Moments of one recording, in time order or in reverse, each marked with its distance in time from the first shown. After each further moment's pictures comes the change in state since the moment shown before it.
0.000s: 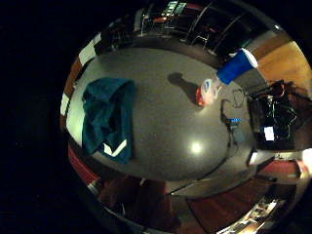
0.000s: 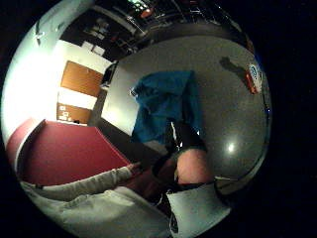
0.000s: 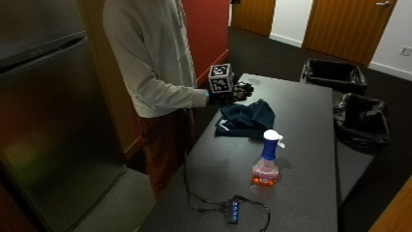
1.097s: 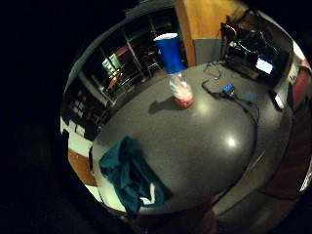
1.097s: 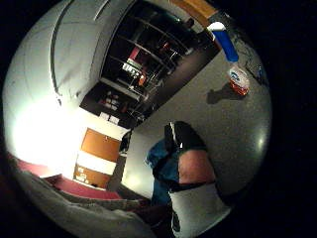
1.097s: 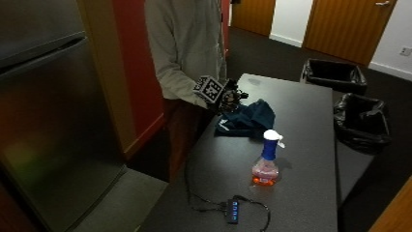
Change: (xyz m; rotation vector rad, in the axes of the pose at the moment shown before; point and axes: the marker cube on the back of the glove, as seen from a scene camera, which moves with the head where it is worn) arm 0.045 0.000 -0.003 0.538 -0.218 0.625
